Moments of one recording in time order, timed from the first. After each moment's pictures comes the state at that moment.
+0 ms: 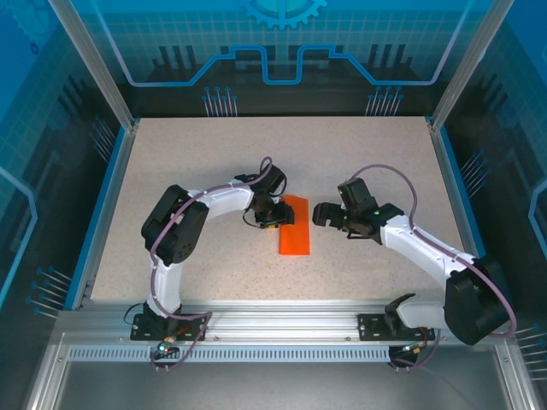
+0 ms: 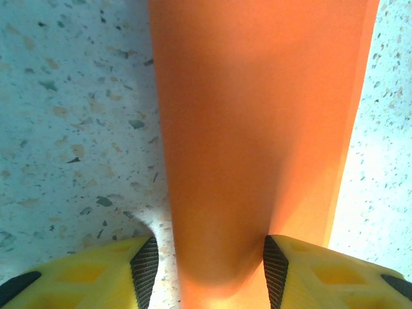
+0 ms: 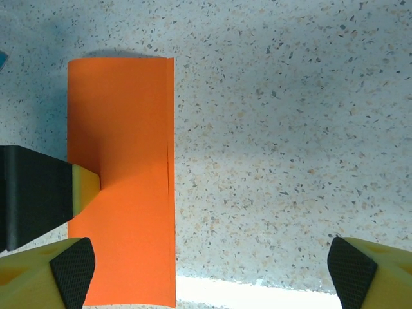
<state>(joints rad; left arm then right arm) -0.59 2.02 1.33 -0.57 0.33 -0.67 0.47 1.28 0.79 -0.49 0.00 0.62</state>
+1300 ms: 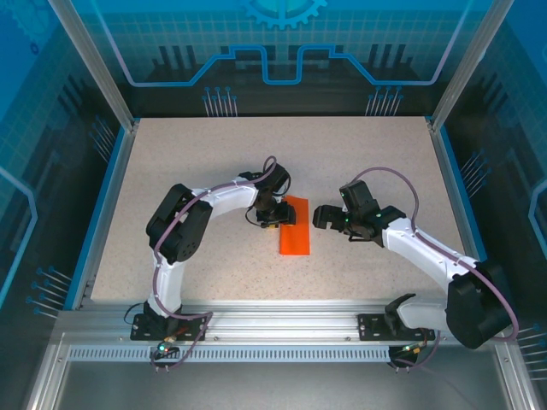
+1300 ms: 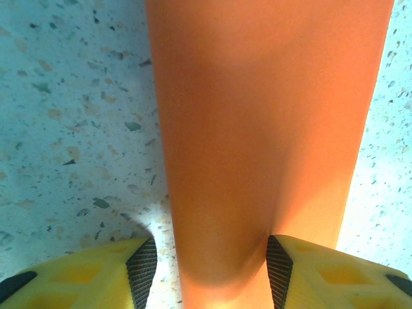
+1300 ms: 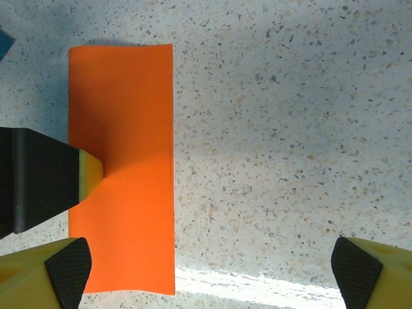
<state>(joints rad) -0.60 2.05 1.40 -0.64 0.30 -0.66 0.46 1.25 0.77 -0.50 -0.03 0.62</state>
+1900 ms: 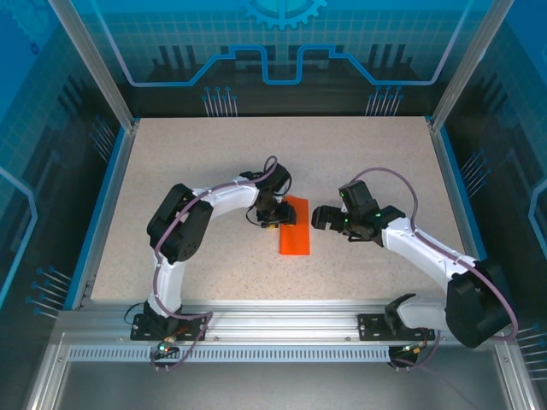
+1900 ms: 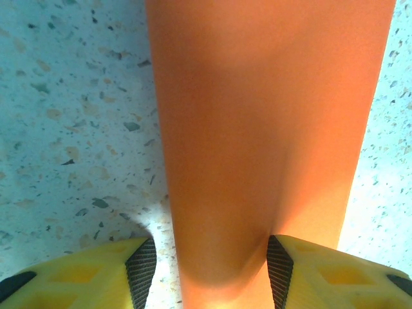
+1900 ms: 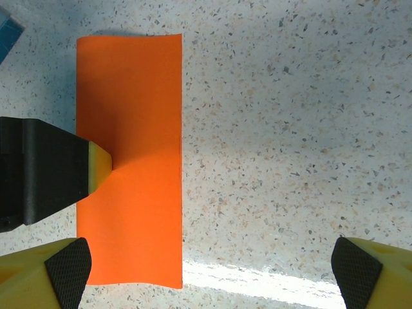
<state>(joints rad) -0.61 2.06 1.41 -0.66 0.30 -0.66 0.46 1.26 0.77 -0.49 -0.06 0.62</state>
